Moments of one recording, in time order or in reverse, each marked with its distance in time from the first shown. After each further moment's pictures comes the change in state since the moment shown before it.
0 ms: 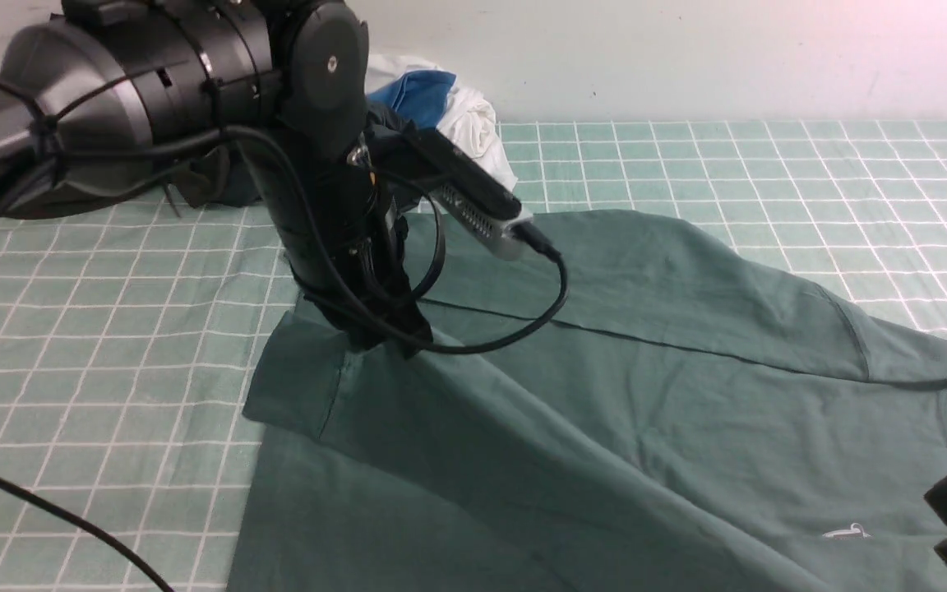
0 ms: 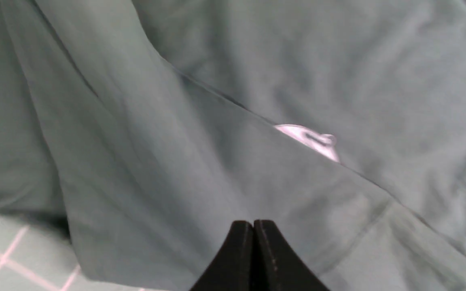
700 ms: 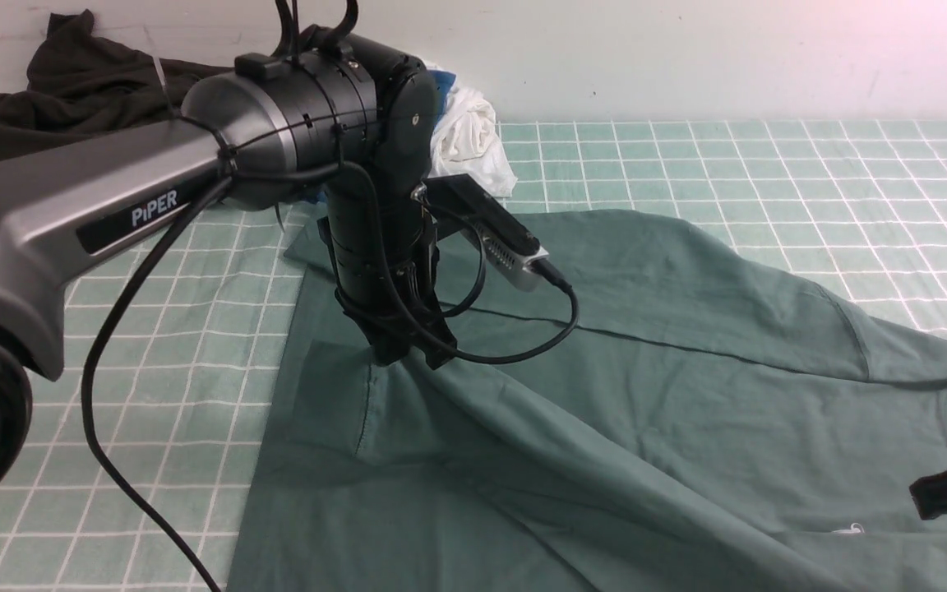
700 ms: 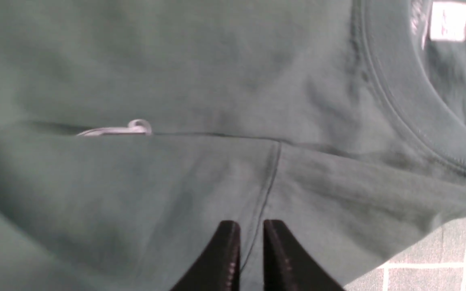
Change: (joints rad) right arm -0.266 0.320 0.106 -0.154 -0.228 0.361; left arm 0.014 0.225 -0.125 0.028 0.003 0.004
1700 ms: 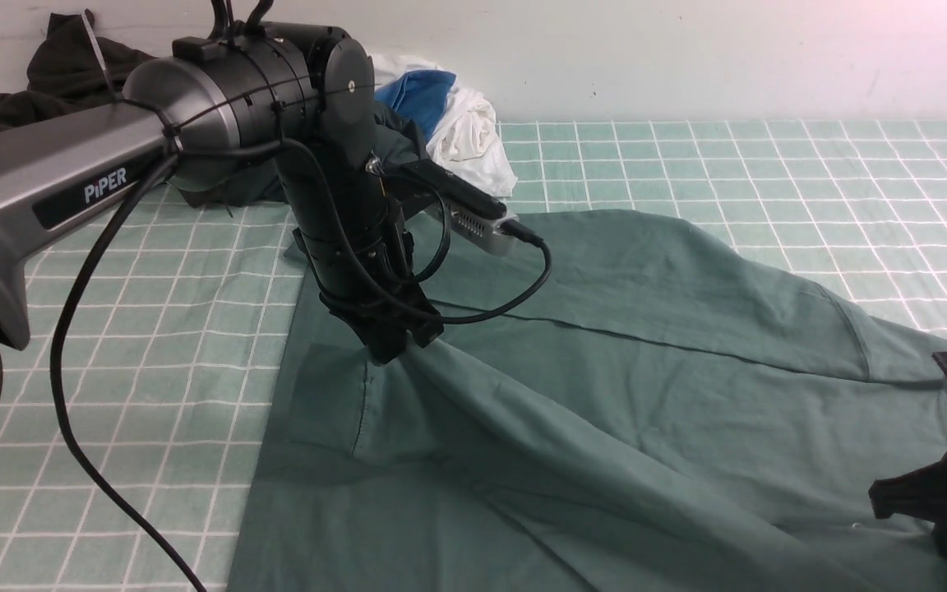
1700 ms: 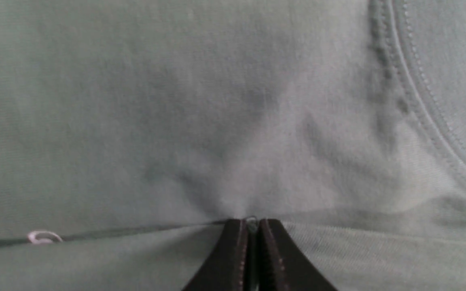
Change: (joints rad) right arm -0.045 0.273 -0.011 -0.071 -0.136 0.134; left arm 0.089 0.003 0.000 -0.175 0.003 0.047
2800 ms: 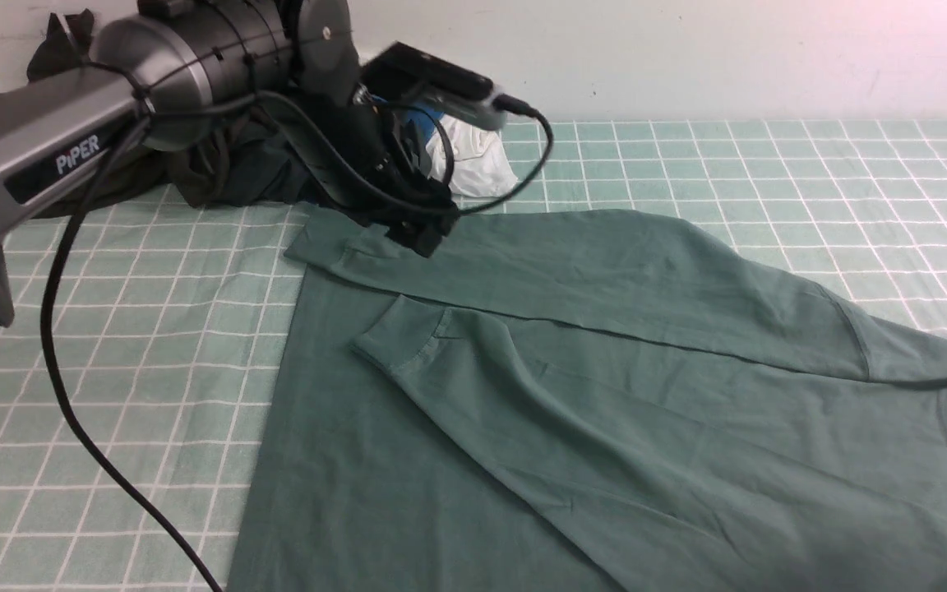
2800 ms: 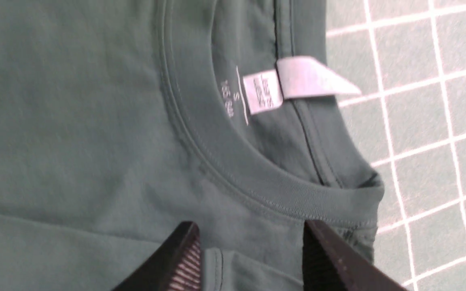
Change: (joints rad) right arm 0.000 -0.185 -0.116 -0.237 0.134 0.225; left arm 0.058 0.005 -0.115 0.049 -0.262 -0.209
